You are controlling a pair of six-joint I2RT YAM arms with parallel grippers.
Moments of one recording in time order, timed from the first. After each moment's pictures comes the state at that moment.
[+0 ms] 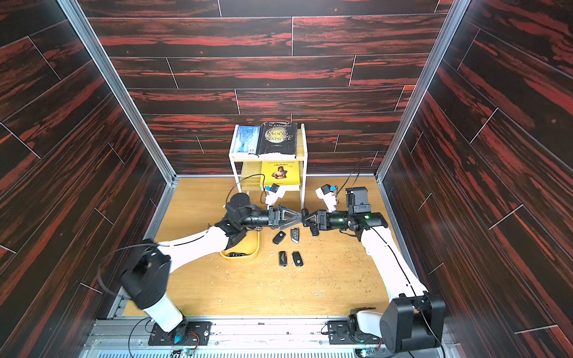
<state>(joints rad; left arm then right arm) -0.67 1.77 1.12 0.81 0.95 -1.27 0.16 1.29 1.12 -0.63 -0.96 0.15</state>
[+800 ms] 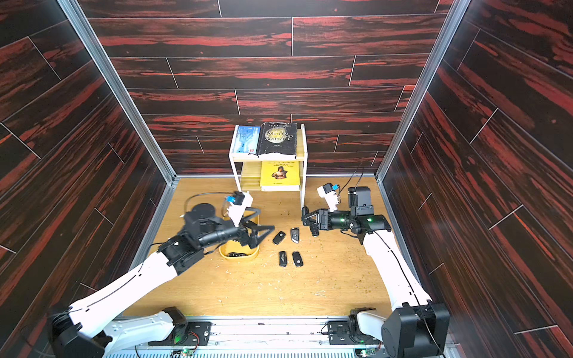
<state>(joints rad) -0.70 1.17 0.97 -0.09 0.40 -0.11 0.17 1.24 1.12 -0.60 -0.99 0.22</state>
